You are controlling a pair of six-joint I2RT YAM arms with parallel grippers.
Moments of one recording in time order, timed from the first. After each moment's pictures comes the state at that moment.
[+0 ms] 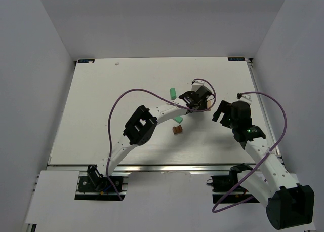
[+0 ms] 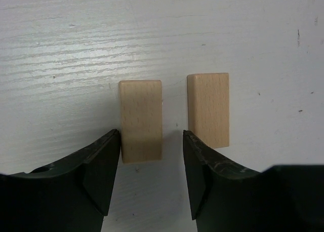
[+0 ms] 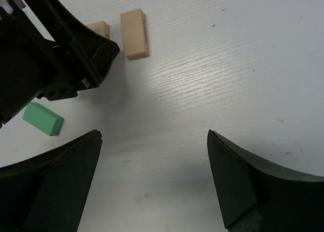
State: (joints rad) left arm -0.94 2.53 2.16 -0.43 -0.37 -0.71; right arm 0.23 0.88 0.59 -0.34 0.17 0.46
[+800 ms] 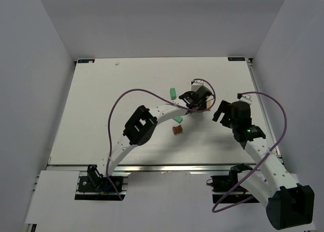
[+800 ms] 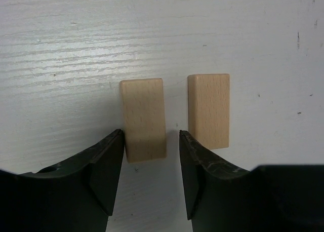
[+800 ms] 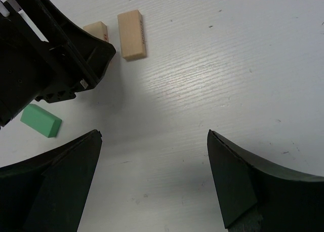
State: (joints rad) left arm -0.94 2.53 2.15 -0.42 -0.38 -0.72; right arm 0.23 0.88 0.59 -0.34 0.18 0.46
